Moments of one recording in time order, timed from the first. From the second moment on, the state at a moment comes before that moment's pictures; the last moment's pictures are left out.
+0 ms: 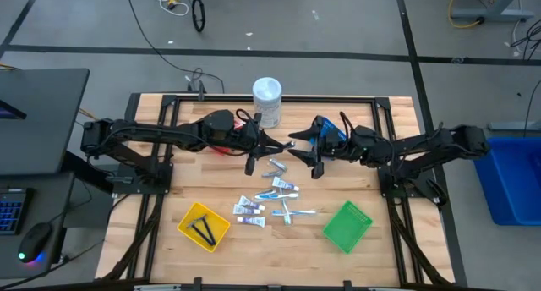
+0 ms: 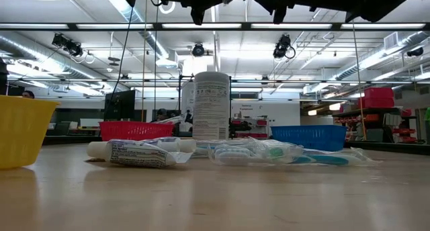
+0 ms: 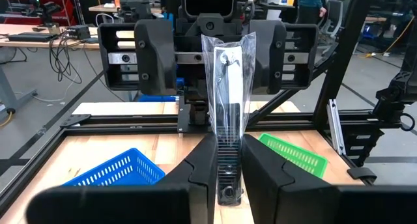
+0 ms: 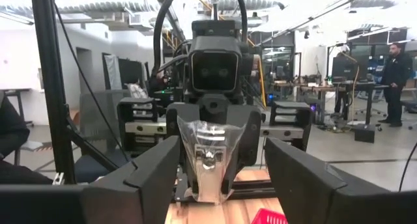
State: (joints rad) left arm 0.11 1.41 1.00 0.30 0.19 -0.02; right arm -0.02 1.27 0.65 0.84 0.01 0.02
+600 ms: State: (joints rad) left arm 0.11 1.41 1.00 0.30 0.19 -0.02; right arm -0.02 1.27 0.65 0.83 -0.01 0.02
